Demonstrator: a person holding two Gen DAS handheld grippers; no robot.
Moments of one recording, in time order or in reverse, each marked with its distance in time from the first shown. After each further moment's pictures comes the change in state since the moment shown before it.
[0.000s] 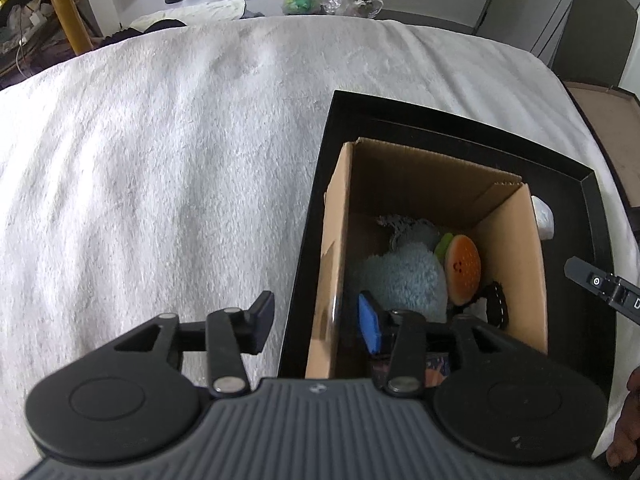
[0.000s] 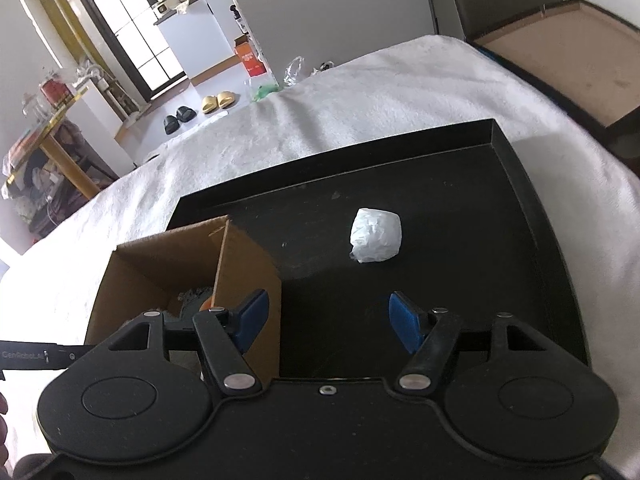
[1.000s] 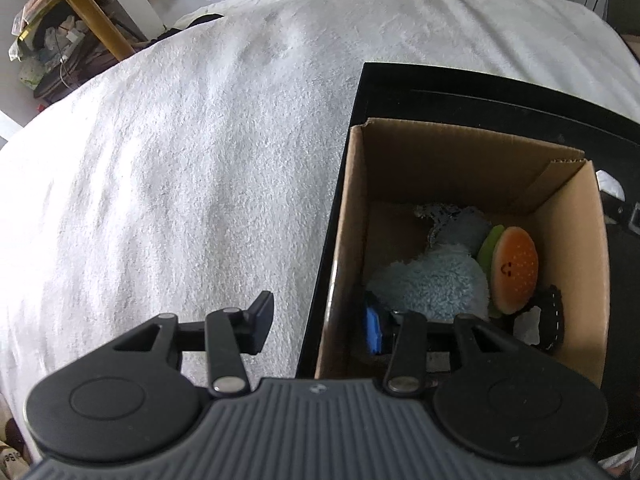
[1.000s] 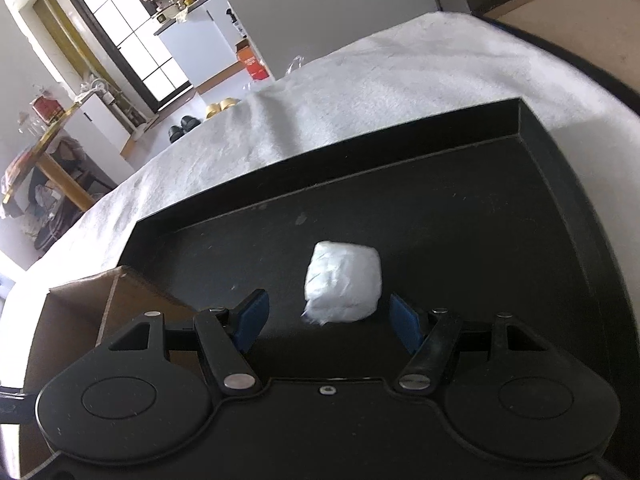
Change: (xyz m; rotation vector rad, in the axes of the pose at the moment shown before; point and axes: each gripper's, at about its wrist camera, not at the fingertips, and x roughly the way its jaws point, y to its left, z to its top) left arm 0.034 -0.040 0.011 0.048 0.074 0.271; right arm 0.078 -0.047 0.020 0.022 -0.024 0.057
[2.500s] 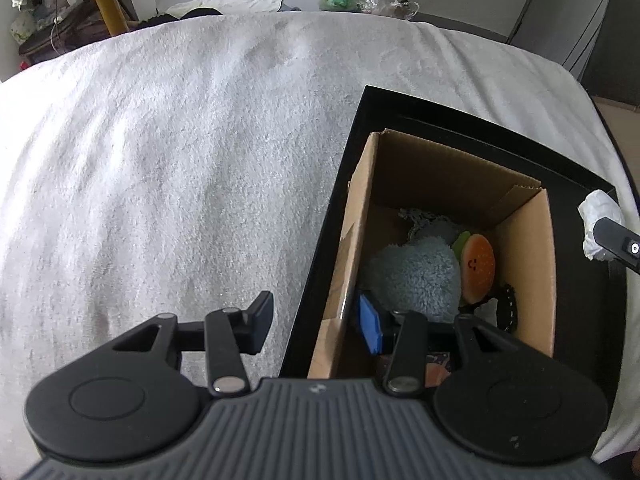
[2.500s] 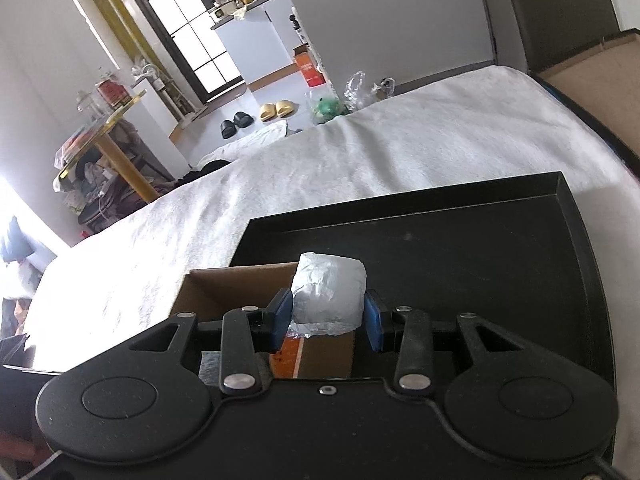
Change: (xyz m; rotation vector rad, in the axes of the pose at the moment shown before) left arm -0.020 0.047 -0.029 -0.133 -0.053 -0.201; right arm -0.092 0.084 0.012 -0.110 0.006 0.093
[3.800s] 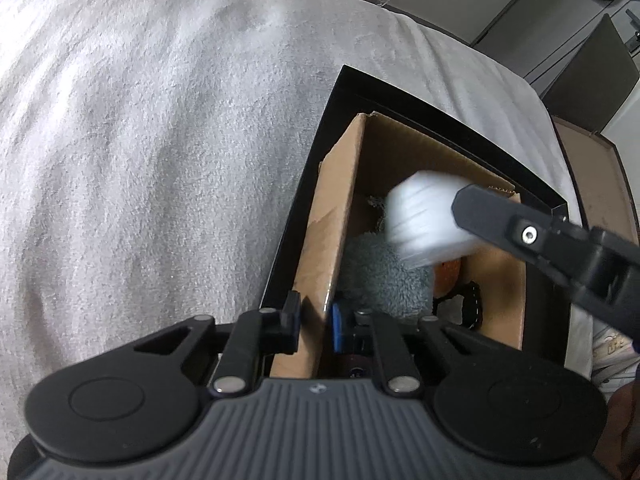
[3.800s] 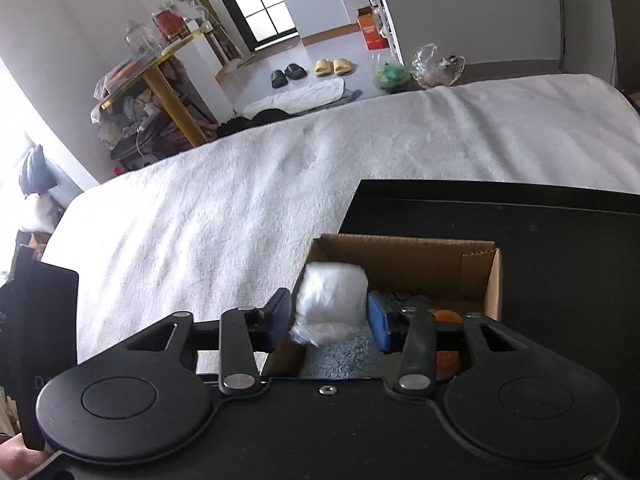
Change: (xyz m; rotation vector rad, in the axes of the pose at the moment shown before) left arm 0.025 0.035 -0.001 -0.090 0.070 -0.264; right arm 0.038 0.121 -0.005 -0.144 0.132 0.059
